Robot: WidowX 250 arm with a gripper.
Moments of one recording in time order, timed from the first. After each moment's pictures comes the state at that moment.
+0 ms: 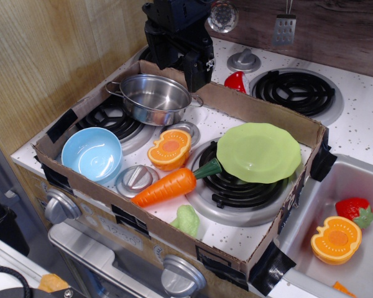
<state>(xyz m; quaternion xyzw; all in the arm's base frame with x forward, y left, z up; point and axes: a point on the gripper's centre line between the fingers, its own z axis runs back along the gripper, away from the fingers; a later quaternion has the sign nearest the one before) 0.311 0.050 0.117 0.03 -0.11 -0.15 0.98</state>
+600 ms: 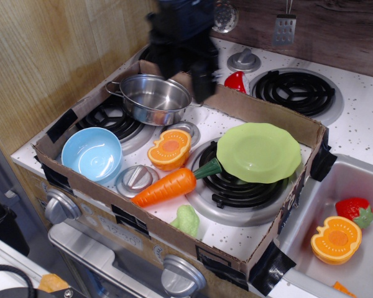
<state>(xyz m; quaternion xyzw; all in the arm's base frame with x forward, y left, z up) 0.296 0.017 0.124 0.02 -0.09 -0.17 0.98</state>
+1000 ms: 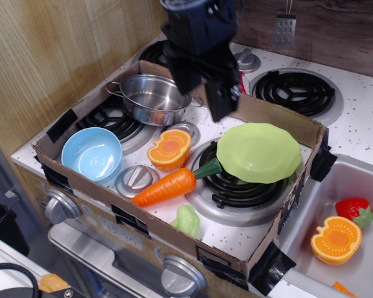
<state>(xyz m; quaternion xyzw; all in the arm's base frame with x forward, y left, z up) 0.270 -0.018 0.122 -0.03 -0.12 -0.21 0.97</state>
